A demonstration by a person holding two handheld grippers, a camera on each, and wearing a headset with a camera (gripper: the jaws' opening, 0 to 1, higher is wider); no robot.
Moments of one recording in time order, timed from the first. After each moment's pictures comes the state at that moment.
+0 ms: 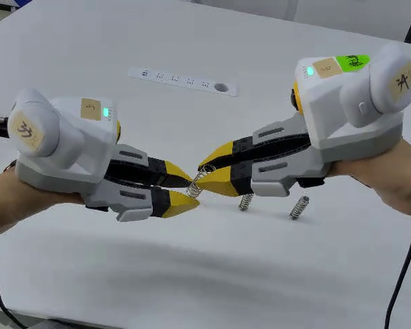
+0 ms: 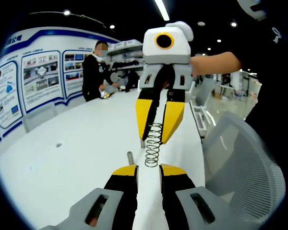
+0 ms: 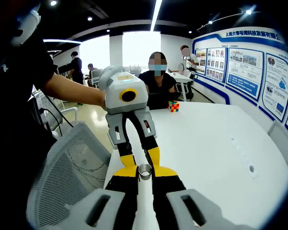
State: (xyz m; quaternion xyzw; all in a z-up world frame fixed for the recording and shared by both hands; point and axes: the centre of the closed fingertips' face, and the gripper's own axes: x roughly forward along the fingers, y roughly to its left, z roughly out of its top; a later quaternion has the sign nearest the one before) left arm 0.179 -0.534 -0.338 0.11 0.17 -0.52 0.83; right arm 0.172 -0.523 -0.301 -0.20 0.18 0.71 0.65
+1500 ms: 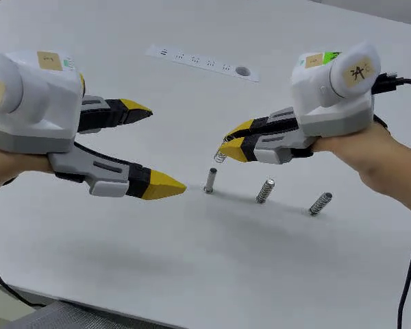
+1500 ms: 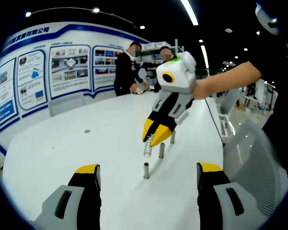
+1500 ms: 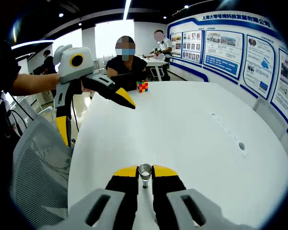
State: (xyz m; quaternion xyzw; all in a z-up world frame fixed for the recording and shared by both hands) left arm 0.209 -0.468 -0.339 0.07 0.18 -0.42 0.89; right arm 0.259 -0.512 -0.370 -0.22 0.25 0.62 0.71
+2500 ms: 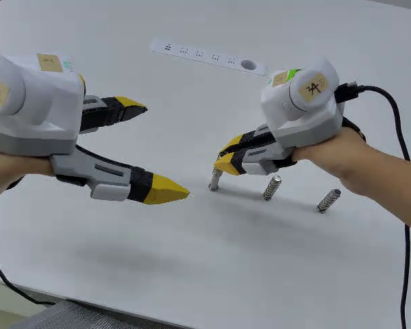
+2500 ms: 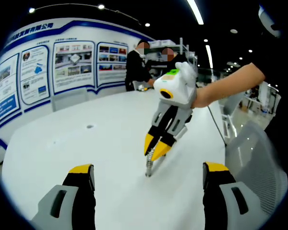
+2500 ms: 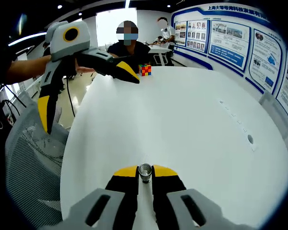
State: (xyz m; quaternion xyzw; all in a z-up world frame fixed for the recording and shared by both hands) left arm 0.213 -0.463 -0.344 0.06 0.19 -0.40 0.89; right arm 0.255 -0.505 -0.413 -0.26 0.28 0.62 0.68
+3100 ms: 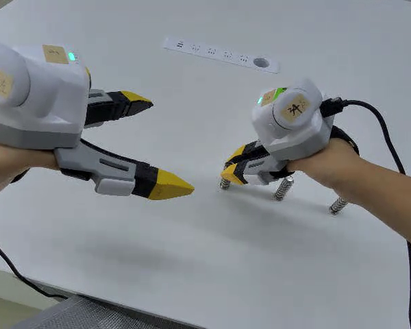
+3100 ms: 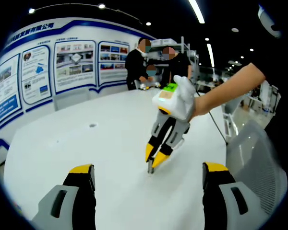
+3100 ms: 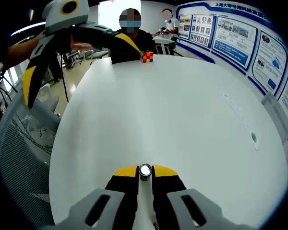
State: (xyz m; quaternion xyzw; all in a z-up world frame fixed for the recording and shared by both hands) left arm 0.212 -0.453 -0.344 0.06 0.20 -0.39 0.90; right arm 0.258 -0.503 -0.445 -0.31 0.30 0.61 0.67
